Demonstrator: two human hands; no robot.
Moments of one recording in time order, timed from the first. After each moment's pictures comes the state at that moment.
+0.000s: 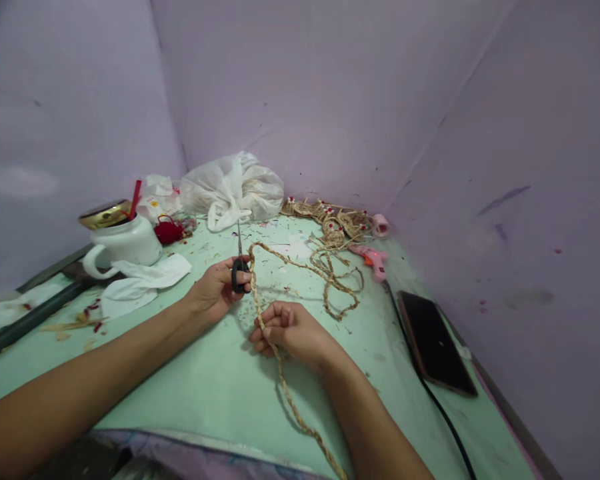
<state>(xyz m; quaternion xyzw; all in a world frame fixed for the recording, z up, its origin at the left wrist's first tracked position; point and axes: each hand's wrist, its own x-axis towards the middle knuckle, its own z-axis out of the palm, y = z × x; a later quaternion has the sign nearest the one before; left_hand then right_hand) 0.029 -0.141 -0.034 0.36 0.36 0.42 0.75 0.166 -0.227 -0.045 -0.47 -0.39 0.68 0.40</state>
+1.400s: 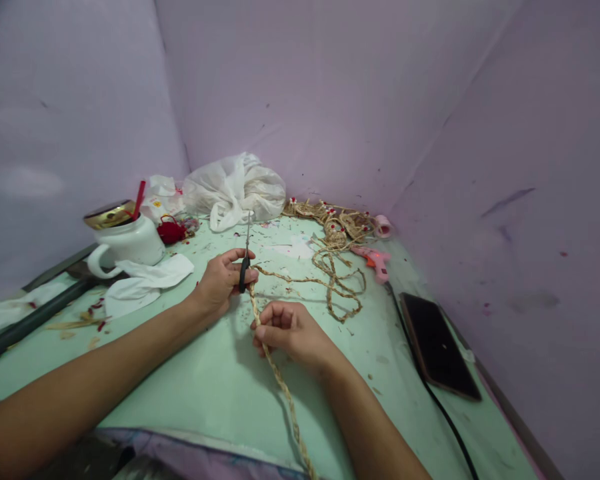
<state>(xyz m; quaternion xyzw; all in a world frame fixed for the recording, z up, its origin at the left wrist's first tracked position) 0.035 -0.141 -0.032 0.48 0.39 0.46 0.64 0.165 -0.228 -0.042 -0.43 -0.47 0.65 0.42</state>
